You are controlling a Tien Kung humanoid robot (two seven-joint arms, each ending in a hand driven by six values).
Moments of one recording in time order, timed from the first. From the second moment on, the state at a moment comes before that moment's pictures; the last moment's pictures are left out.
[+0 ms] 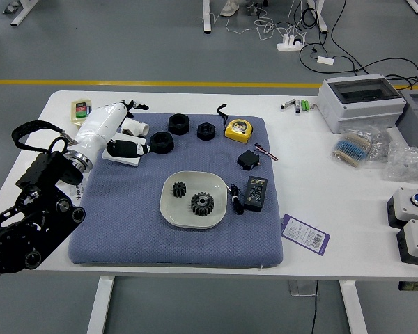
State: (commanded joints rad) left arm -0.59 0.29 -0.94 -1.08 1.78 0.34 0.03; right arm -0.01 -0.23 0.09 0.27 0.19 -0.22 0.14
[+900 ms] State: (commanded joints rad) left arm -0.37 0.26 -1.19 -1.26 0.67 0.19 -0.20; right arm -0.01 -0.22 0.09 0.27 0.20 -0.22 0.14
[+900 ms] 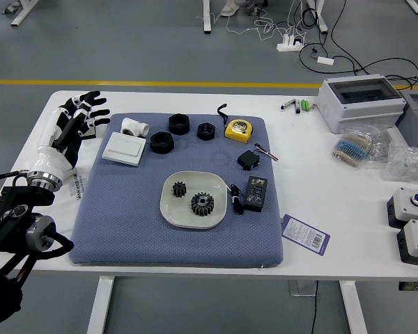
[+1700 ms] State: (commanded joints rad) left arm -0.36 0.25 -1.23 -1.22 0.65 0.16 -0.21; right arm -0.02 -0.22 0.08 0.27 0.20 -0.22 0.14
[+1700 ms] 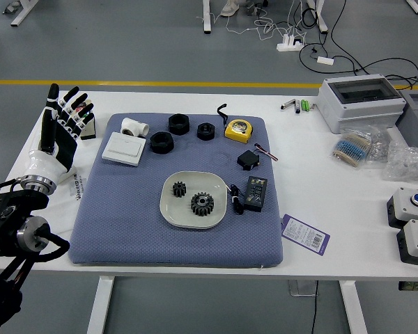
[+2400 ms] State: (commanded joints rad) left arm -0.34 0.25 -1.29 -1.18 0.80 0.19 -0.18; right arm -0.02 -0.22 0.09 0.27 0.20 -0.22 0.14
